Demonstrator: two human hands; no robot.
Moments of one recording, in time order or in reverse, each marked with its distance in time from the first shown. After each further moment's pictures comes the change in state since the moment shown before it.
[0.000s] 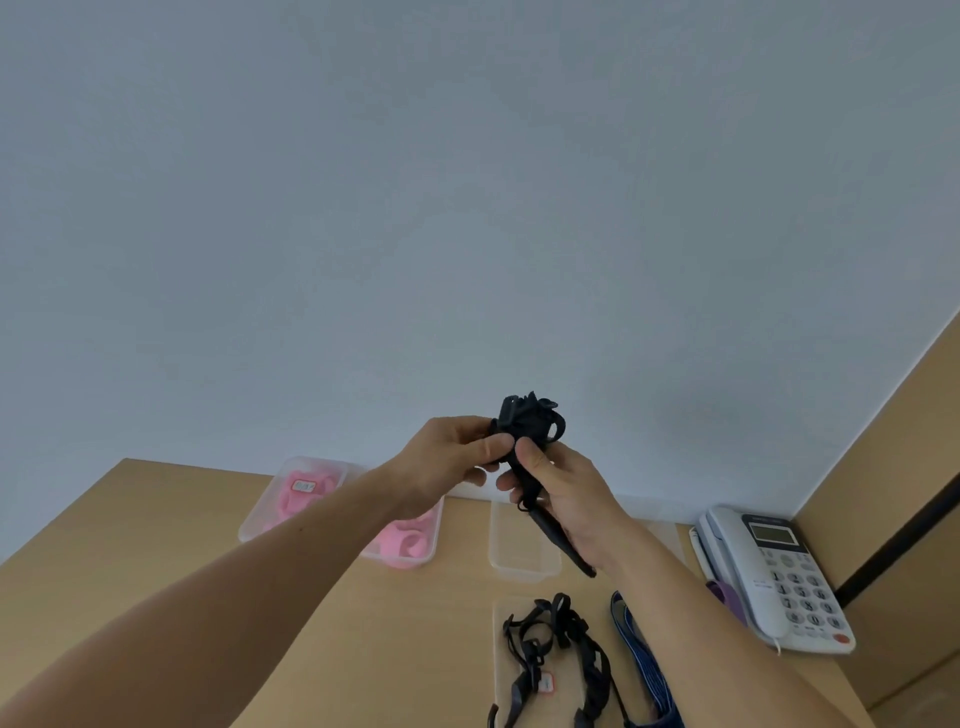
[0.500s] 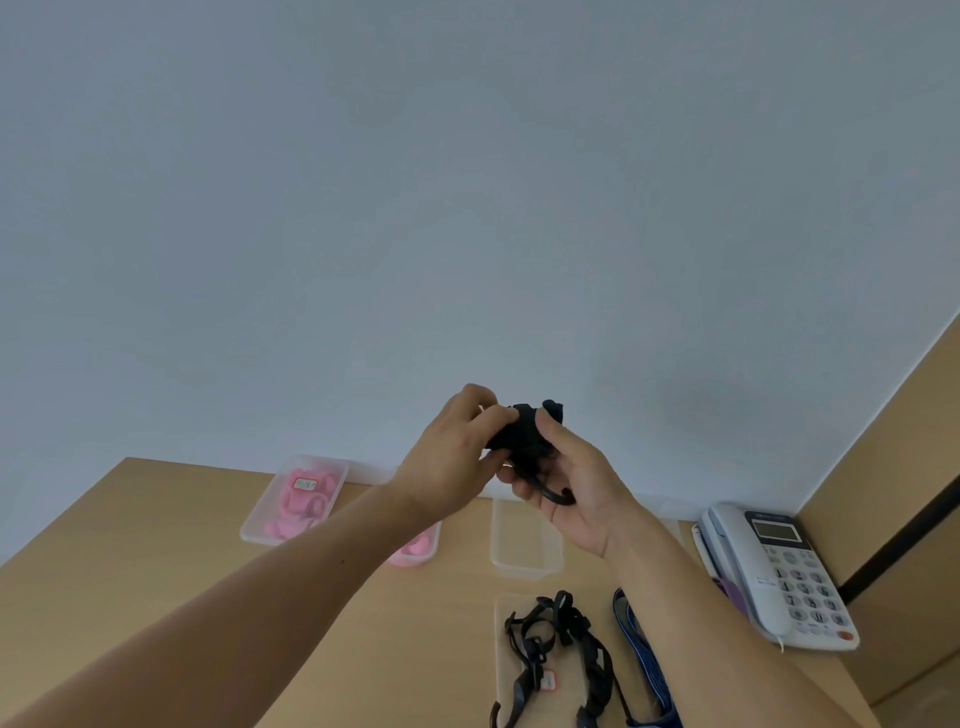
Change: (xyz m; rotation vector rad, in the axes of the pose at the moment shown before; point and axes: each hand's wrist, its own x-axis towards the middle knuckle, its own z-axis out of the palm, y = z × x) left_hand 0.007 -0.014 0.010 0.901 0.378 0.758; right_hand 0.006 -0.012 -0.001 0.407 -0.094 0.116
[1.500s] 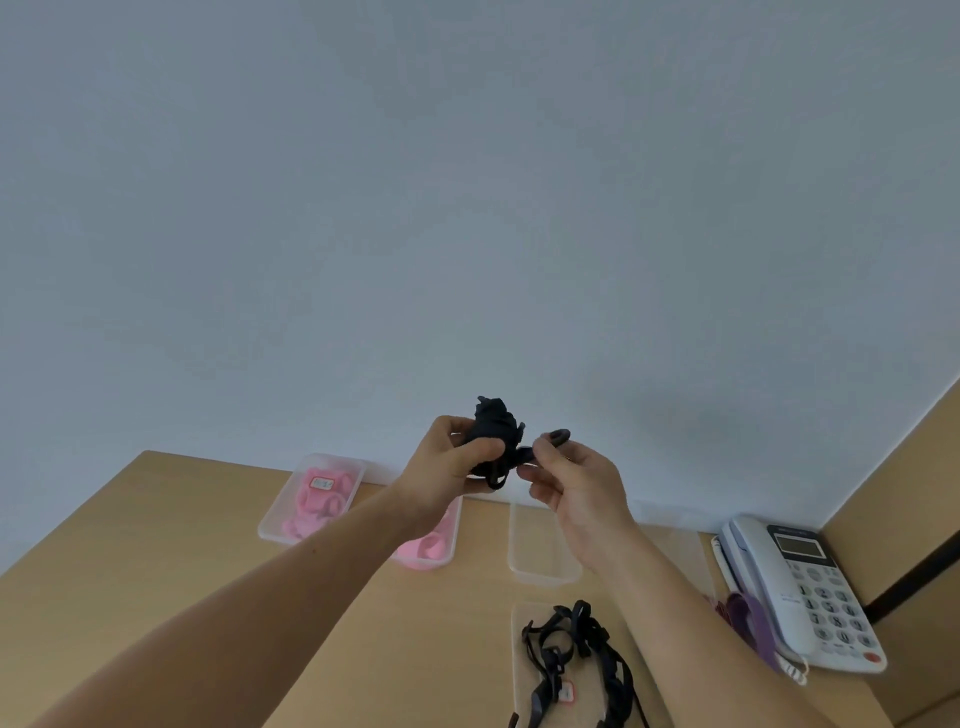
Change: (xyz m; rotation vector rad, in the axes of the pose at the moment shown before) left_hand -0.016 -0.013 -0.015 -1.101 -0.071 -0.983; right_hand 0.019 0.027 0.012 -0.153 0.307 -0.172
